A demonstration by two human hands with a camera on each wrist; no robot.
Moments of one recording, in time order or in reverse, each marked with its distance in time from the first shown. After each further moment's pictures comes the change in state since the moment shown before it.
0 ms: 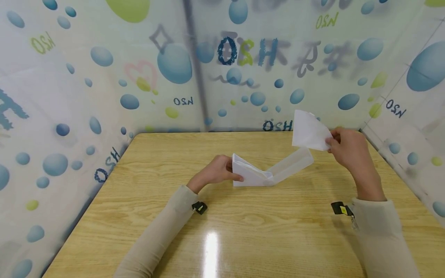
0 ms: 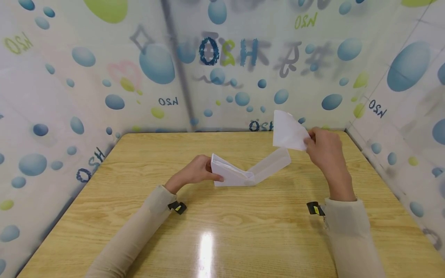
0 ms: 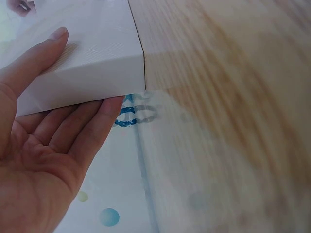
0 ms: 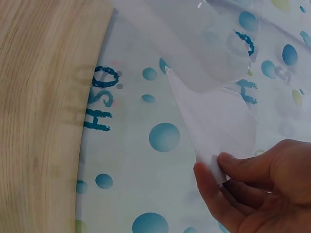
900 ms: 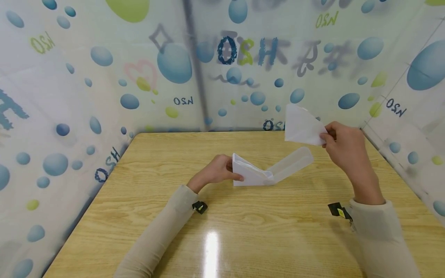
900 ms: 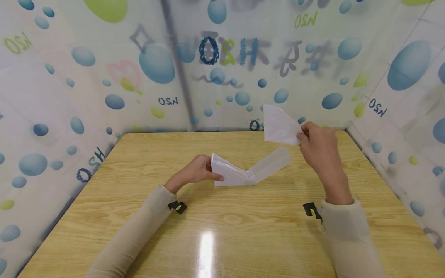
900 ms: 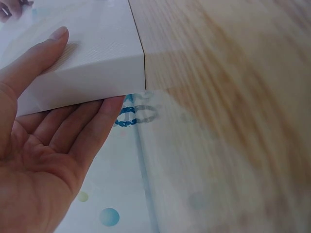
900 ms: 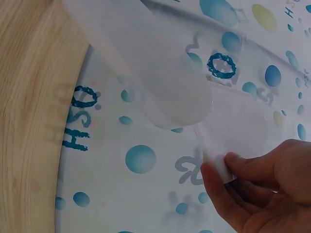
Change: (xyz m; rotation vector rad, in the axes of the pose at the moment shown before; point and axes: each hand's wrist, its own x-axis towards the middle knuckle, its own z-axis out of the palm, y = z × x) left_hand 0.001 0.001 -0.001 -0.006 -0.002 -0.004; right_hand -0.011 -0.032 -0.005 0.005 0.121 -0.086
